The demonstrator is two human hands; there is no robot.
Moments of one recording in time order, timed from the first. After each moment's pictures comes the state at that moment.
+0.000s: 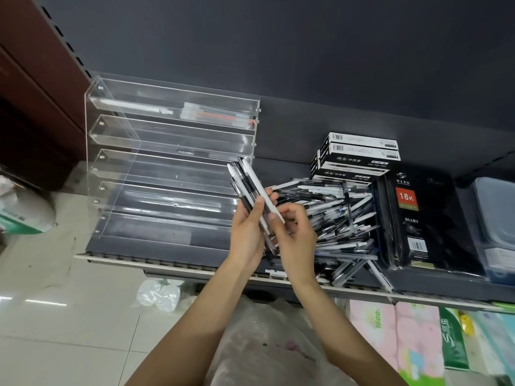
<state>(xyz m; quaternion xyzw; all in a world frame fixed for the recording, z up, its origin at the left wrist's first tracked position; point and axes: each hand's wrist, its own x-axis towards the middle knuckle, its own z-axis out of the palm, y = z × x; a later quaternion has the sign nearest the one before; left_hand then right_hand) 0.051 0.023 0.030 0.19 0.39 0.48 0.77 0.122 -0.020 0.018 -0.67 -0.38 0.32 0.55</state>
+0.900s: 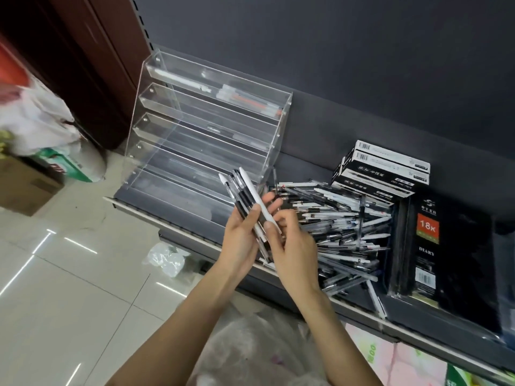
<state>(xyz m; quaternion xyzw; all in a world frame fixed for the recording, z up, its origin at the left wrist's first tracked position) 0.055 -0.025 0.039 0.10 0.38 0.57 0.72 0.153 -0.053 0.023 -0.64 -0.66 0.22 0.33</state>
